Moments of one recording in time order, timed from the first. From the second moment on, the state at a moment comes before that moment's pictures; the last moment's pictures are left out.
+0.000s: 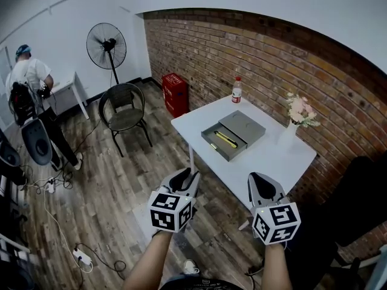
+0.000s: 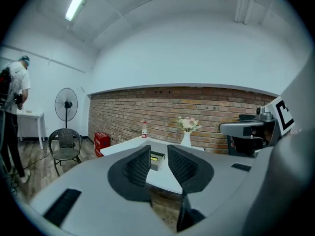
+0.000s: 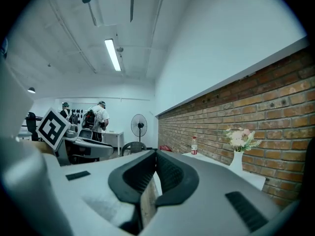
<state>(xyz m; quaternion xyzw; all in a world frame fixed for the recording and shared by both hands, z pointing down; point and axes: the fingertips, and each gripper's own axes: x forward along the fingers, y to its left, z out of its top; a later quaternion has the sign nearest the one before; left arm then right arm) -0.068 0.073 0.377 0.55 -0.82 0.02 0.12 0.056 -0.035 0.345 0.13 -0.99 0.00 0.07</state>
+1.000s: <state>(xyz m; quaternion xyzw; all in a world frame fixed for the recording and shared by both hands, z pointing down) -0.208 -0.003 0.400 0.60 -0.79 0.03 0.13 -0.066 -0.101 0.353 0.19 -0.98 0.01 0.07</state>
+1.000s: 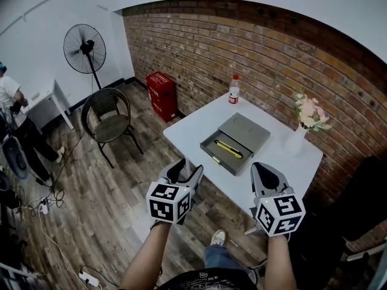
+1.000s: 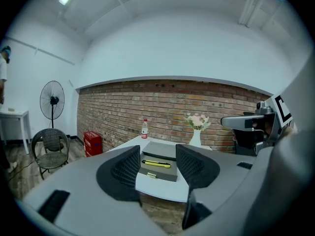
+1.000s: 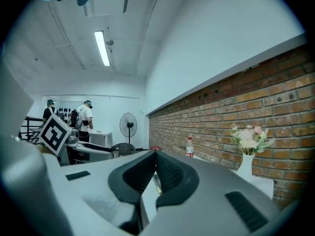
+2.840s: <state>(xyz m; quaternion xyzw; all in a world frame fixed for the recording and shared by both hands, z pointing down) -0.232 -0.262 0.558 0.84 -0.31 0.44 0.06 -0.158 -0.313 0.375 0.36 -0.93 0.05 0.09</state>
